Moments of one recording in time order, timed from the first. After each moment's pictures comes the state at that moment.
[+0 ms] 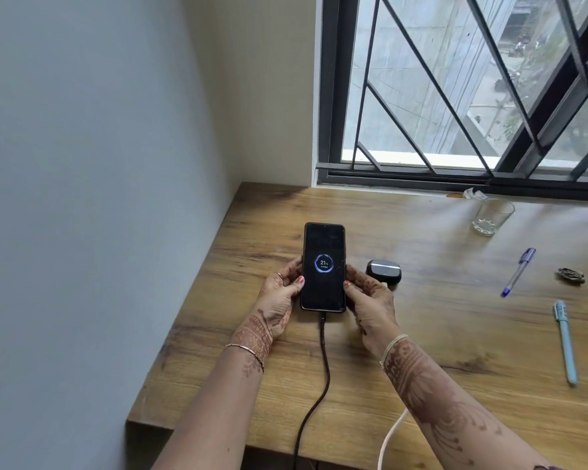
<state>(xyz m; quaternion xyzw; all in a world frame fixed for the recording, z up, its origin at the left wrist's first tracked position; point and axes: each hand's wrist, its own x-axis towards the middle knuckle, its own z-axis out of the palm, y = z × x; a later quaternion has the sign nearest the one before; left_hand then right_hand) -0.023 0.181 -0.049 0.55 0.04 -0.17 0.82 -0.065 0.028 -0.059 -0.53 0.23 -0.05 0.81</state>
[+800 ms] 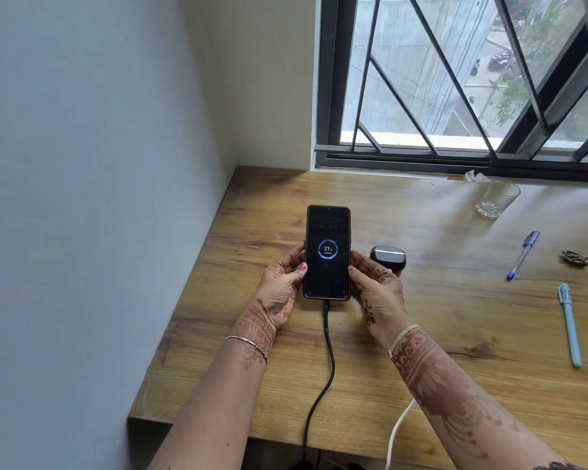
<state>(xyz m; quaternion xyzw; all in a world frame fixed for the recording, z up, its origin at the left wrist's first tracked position) -0.019 0.186 -0.051 0.48 0.02 -0.20 0.86 -0.070 0.028 -0.052 -0.51 0.22 -0.07 0.83</state>
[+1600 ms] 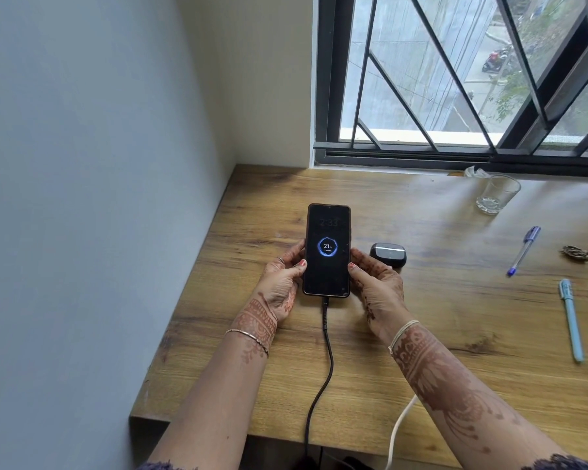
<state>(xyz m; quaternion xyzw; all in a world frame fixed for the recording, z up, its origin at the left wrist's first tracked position) -0.016 0.184 -0.048 0.50 0.04 -0.21 0.84 -0.069 0.029 -0.052 -0.52 0.23 -0.07 0.82</state>
